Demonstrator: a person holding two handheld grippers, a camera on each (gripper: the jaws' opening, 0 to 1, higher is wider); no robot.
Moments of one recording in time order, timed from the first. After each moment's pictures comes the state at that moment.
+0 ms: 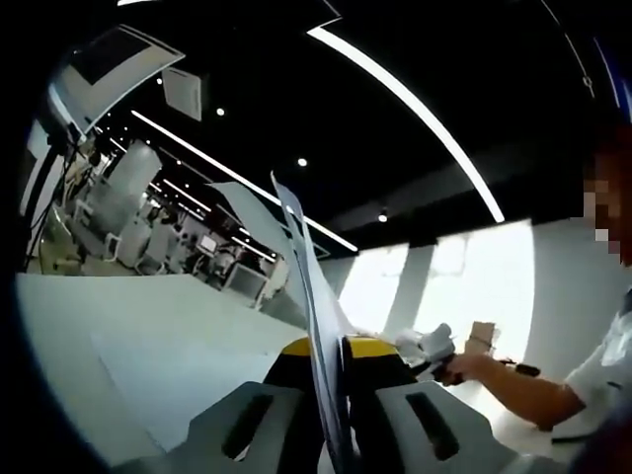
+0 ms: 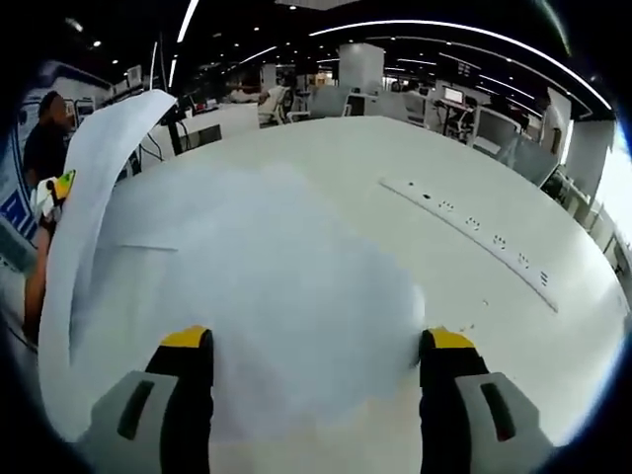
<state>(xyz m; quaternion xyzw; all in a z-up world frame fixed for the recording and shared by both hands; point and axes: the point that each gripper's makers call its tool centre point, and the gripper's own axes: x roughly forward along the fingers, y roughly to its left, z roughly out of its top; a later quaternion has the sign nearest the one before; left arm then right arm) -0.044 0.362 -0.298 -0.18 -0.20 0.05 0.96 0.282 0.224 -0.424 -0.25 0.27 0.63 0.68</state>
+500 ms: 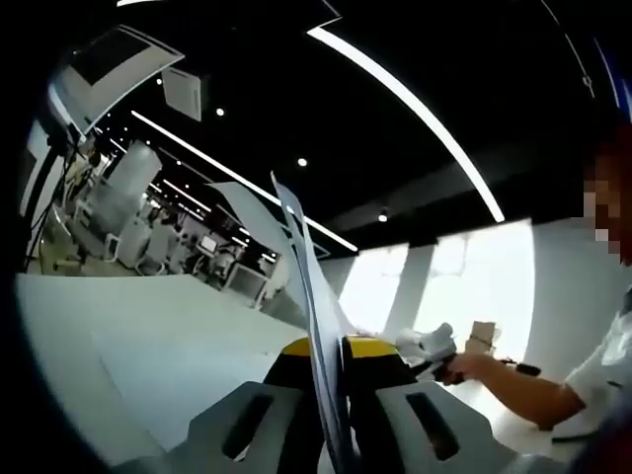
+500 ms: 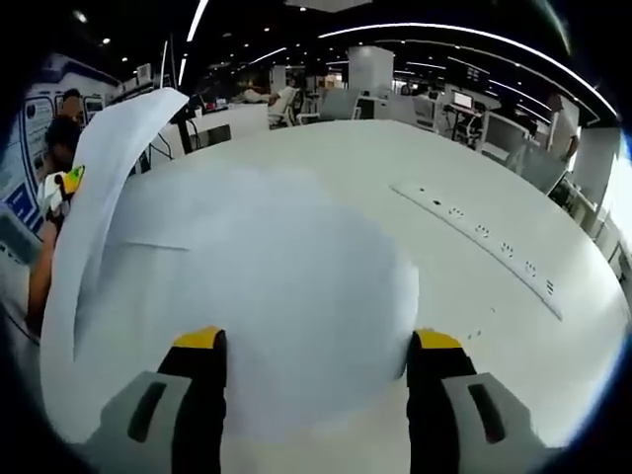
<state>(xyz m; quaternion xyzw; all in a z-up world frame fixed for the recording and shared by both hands) -0.045 0.363 -0.298 -0.18 -0.20 0.05 0.96 0.267 0.224 -0.421 -0.25 0.26 0.65 0.67</state>
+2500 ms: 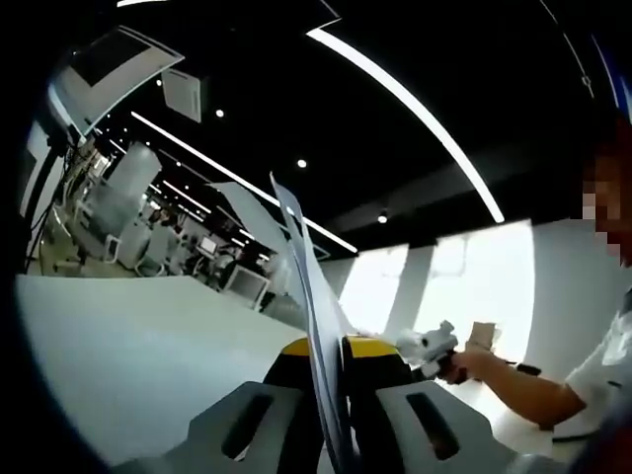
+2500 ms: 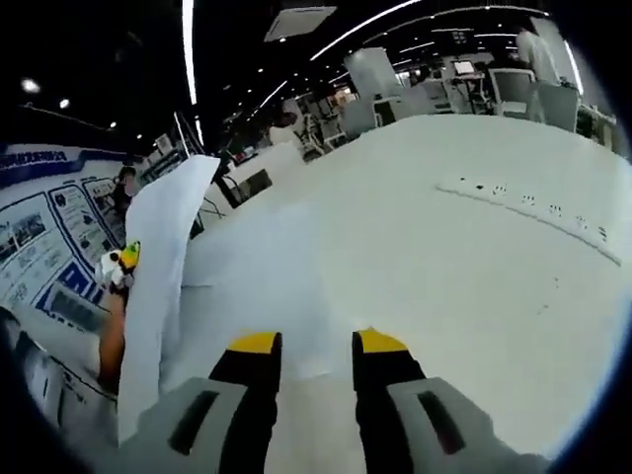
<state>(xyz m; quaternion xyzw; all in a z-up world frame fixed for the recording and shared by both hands) -0.046 0.364 -0.297 -0.18 -0.21 0.06 0.96 0.227 0.232 -0.397 -0.11 0.32 0.71 0.62</state>
